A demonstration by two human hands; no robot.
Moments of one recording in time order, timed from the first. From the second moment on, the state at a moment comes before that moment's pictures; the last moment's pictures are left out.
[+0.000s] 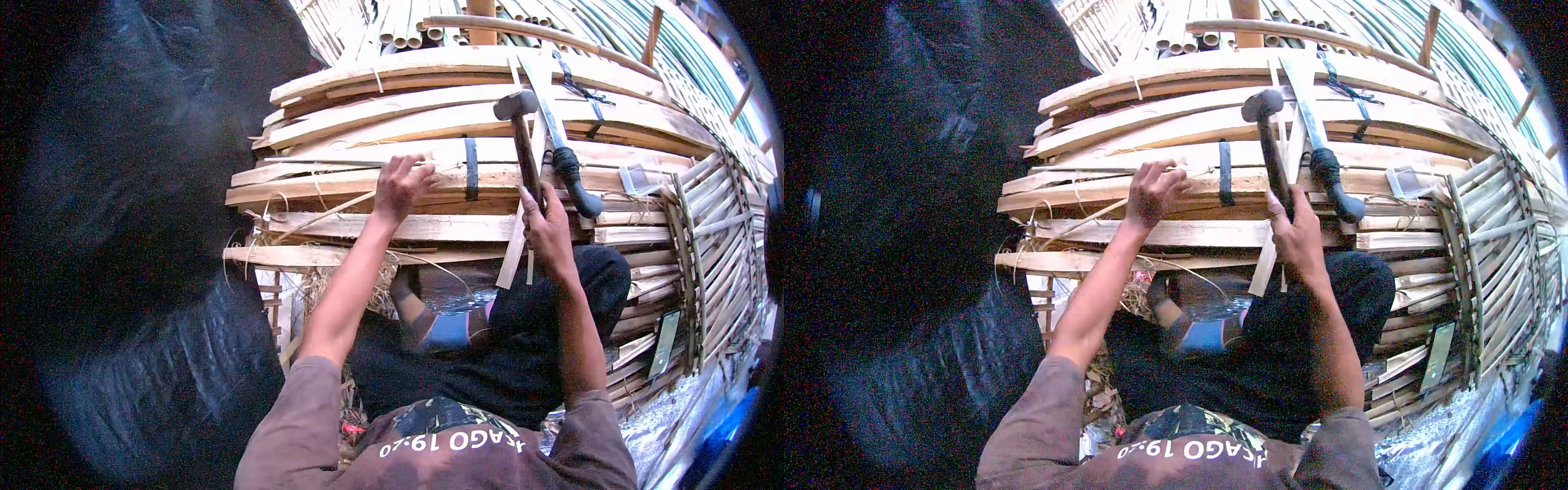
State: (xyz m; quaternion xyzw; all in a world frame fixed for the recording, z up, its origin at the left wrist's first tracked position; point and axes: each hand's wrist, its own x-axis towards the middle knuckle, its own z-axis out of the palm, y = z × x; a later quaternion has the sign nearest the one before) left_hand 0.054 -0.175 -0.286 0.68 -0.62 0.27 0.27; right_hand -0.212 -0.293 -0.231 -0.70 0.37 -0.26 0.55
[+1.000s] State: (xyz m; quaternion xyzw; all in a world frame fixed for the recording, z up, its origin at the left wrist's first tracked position) left_hand 0.061 -0.187 -0.304 0.70 -0.59 0.23 0.33; right_hand -0.175 -0.206 -0.283 -0.69 0.42 -0.24 0.54
